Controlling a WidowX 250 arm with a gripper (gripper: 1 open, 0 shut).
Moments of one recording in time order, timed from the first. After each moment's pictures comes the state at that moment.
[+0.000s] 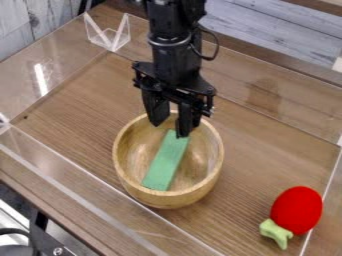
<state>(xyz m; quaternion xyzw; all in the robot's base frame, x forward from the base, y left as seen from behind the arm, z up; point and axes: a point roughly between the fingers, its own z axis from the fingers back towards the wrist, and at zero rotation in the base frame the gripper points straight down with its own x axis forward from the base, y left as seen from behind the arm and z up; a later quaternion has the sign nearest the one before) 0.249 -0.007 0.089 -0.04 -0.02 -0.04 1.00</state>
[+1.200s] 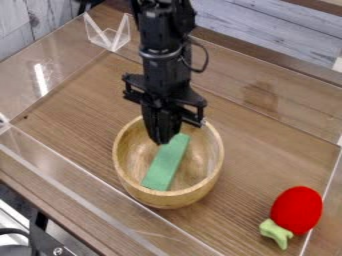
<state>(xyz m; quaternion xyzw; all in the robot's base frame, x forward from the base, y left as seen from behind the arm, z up) 0.236 0.008 0.072 -0.04 0.00 0.00 1.00</state>
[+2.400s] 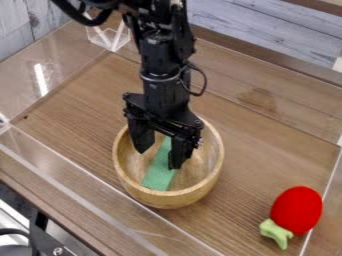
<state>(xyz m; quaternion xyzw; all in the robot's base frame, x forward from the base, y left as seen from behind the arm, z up) 0.231 0.008 0.051 -0.04 0.01 -0.01 1.00</state>
